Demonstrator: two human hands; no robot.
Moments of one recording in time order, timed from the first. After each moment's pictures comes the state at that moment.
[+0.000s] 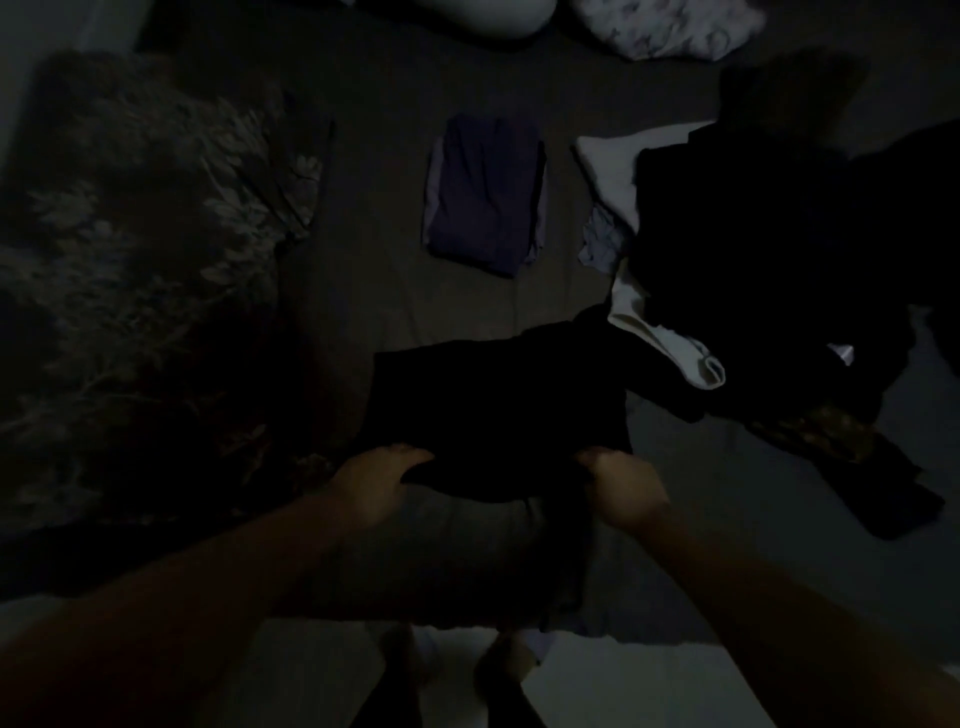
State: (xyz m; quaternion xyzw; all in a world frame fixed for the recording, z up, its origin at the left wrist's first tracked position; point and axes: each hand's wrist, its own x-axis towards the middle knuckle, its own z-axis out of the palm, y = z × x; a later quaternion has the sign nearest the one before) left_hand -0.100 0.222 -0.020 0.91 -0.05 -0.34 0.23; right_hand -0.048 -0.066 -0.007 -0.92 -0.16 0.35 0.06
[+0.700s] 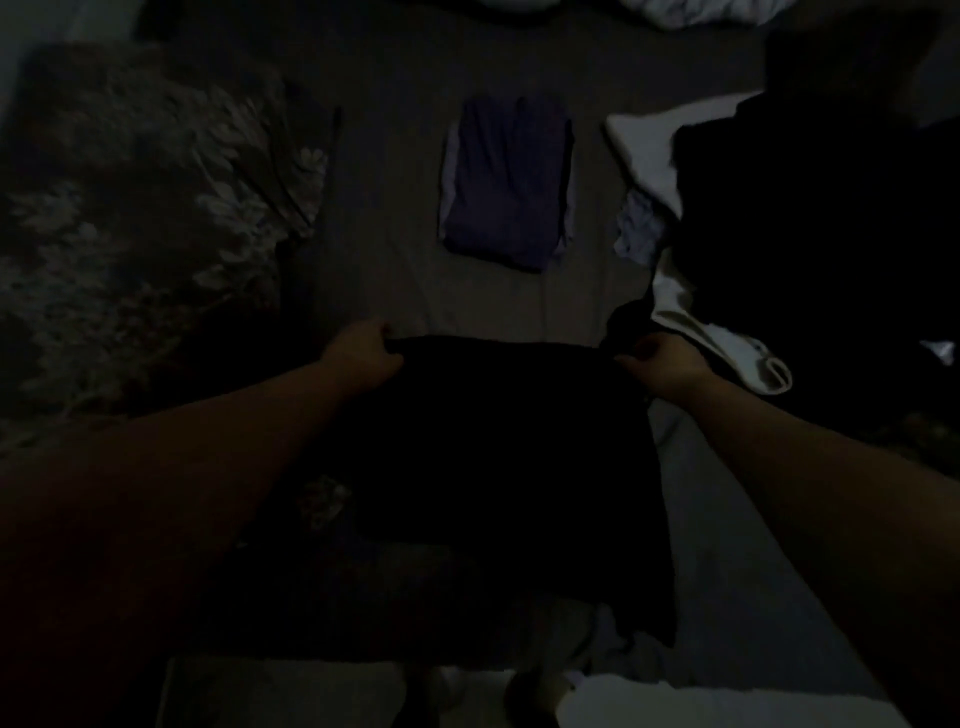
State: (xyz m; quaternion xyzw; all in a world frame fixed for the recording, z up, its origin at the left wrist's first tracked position) left_hand 0.033 0.283 -0.050 0.93 0.15 -0.25 0.21; right_hand 0.085 -0.054 -0.043 -0.91 0.04 0.32 0.24
